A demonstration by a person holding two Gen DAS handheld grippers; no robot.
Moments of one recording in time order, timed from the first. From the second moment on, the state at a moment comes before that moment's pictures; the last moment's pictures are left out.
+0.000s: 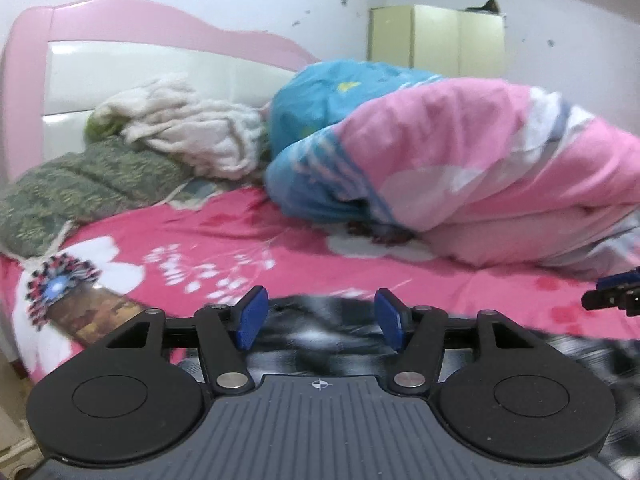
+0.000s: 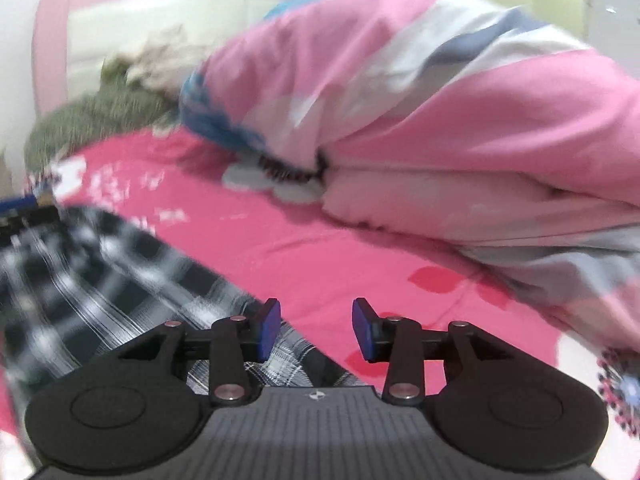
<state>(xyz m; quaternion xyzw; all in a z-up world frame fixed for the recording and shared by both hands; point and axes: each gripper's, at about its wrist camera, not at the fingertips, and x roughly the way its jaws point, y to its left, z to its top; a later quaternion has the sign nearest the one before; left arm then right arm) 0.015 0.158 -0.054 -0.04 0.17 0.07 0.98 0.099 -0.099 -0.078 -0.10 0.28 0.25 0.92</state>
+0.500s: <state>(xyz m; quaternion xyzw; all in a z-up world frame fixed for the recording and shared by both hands) 0.101 0.072 -0.099 0.00 0.29 -0.05 0.96 0.037 -0.213 -0.051 -0.09 0.26 0.17 0.95</state>
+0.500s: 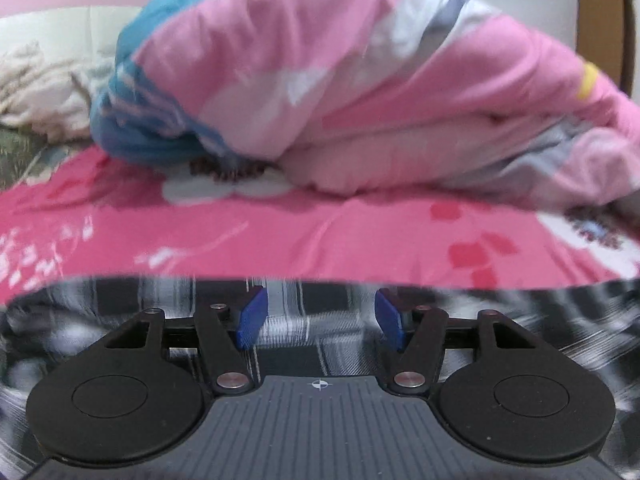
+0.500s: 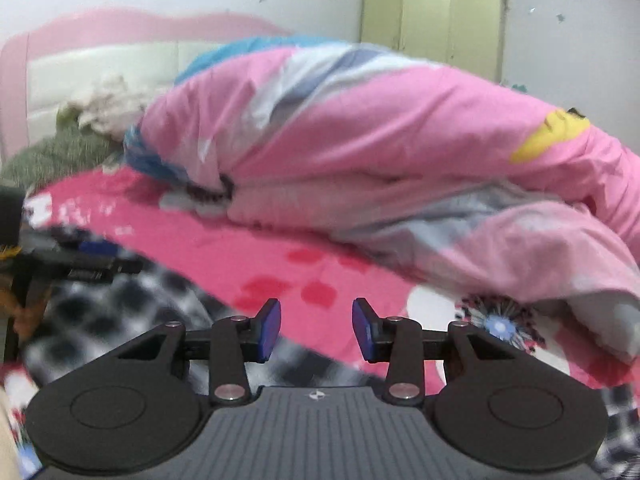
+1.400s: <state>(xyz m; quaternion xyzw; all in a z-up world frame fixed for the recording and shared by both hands) 0.100 0.093 -0.112 -0.06 0.27 -0.08 0.96 0.046 -0.223 -0.122 -0.21 0.38 0.16 0.88</state>
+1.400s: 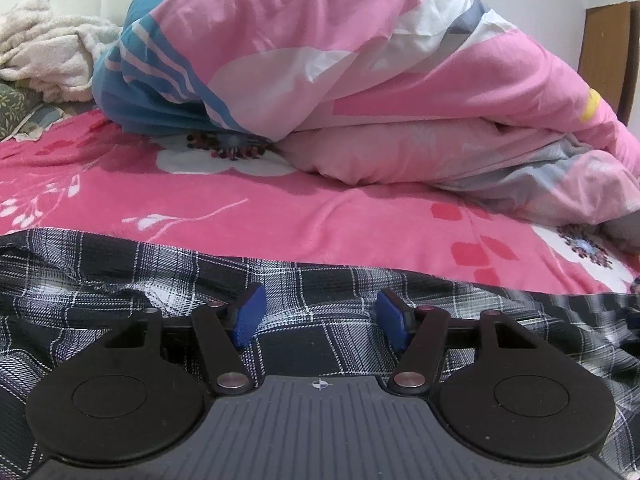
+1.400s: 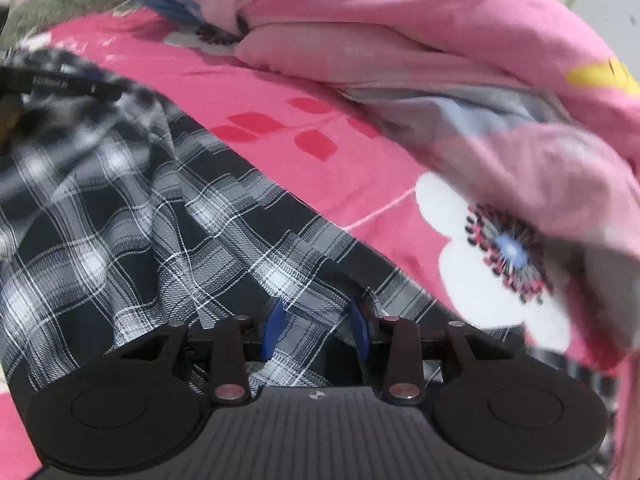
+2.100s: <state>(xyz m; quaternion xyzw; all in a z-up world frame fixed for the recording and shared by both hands) 0.100 0.093 -0.112 -0.06 0.27 -0.08 0.96 0.056 -0.238 -0.106 -0.19 0.35 0.14 0.91</state>
